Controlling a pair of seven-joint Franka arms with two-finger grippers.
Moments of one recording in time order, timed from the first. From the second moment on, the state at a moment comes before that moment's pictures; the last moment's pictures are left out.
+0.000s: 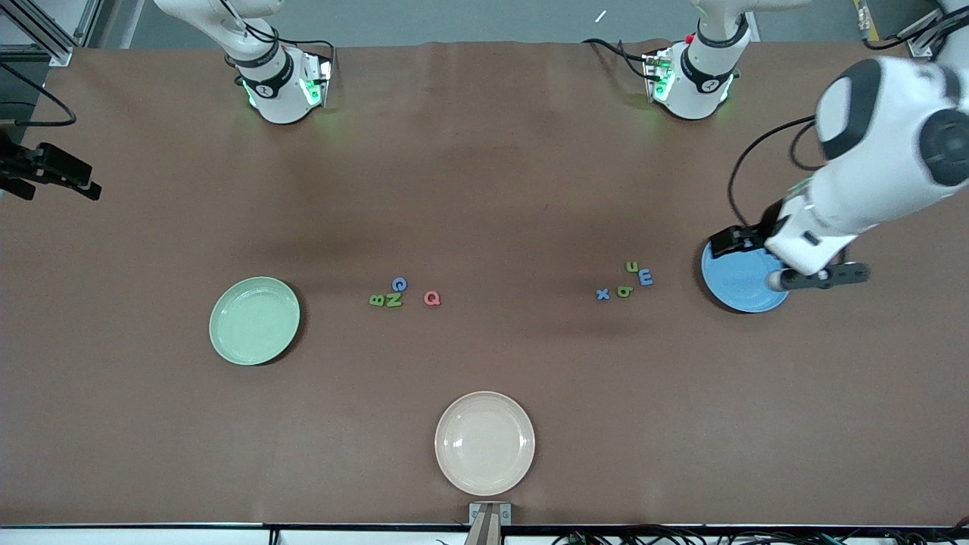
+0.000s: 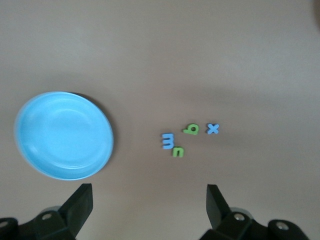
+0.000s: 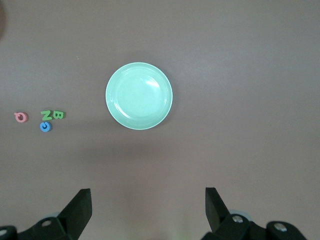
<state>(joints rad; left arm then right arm) -0.02 0.12 -0.20 -1.88 -0.08 1.92 -0.31 0.01 -0.06 -0.10 -1.61 0.01 1.52 -0.07</state>
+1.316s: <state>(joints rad) -0.09 0.46 -0.24 -2.14 0.12 2.48 -0.70 0.01 -0.08 -0.10 -1.63 0.01 1.48 -0.07</state>
